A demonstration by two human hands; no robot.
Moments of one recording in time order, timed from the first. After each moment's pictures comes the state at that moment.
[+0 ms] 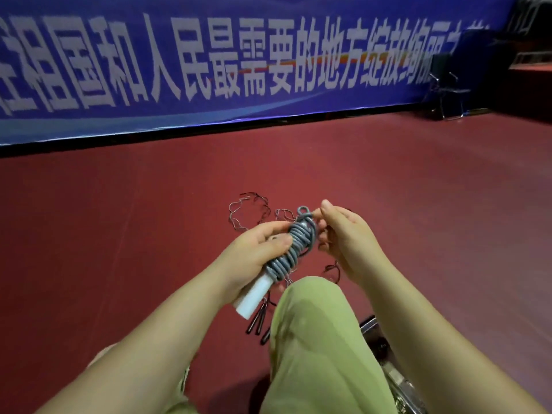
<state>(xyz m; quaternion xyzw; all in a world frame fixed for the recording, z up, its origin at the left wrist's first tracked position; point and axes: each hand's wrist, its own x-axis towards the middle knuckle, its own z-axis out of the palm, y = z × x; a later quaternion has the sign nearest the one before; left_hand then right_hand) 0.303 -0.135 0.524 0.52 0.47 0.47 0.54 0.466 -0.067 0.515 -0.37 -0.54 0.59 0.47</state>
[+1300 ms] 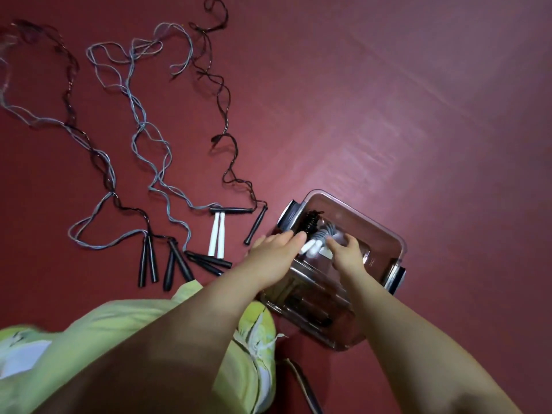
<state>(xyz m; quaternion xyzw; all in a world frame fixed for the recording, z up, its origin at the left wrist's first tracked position) 0.530 0.118 0.186 0.61 0.55 -0.18 0.54 0.688 0.060 0.045 -0.81 -0.08 0.49 0.30</state>
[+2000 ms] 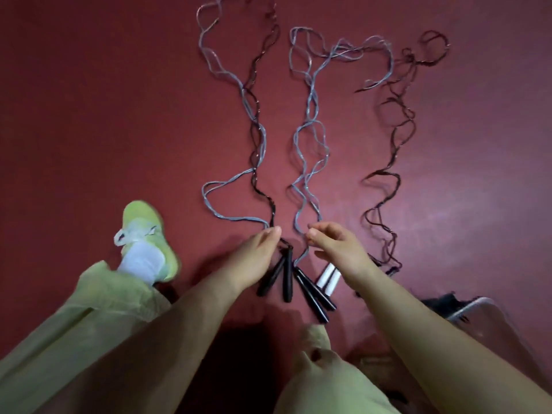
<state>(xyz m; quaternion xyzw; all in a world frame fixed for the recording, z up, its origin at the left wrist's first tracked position) 0.208 0.174 0.109 0.39 0.73 0.11 0.55 0.382 0.222 0.087 -0.59 -0.42 0.68 0.17</state>
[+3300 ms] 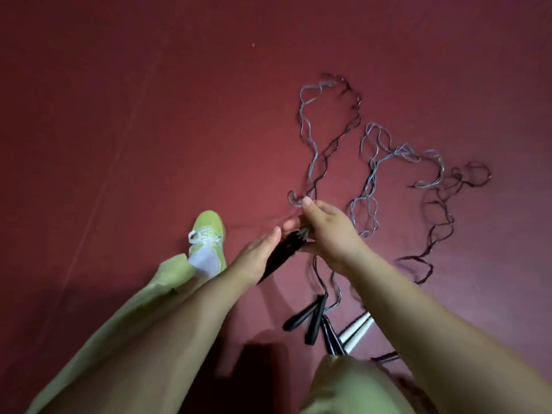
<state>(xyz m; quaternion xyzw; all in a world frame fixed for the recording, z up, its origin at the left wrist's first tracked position) 0.099 0.115 0.195 0.24 0.68 0.45 0.53 0.199 0.220 0.240 -0.44 -0.55 0.70 0.12</state>
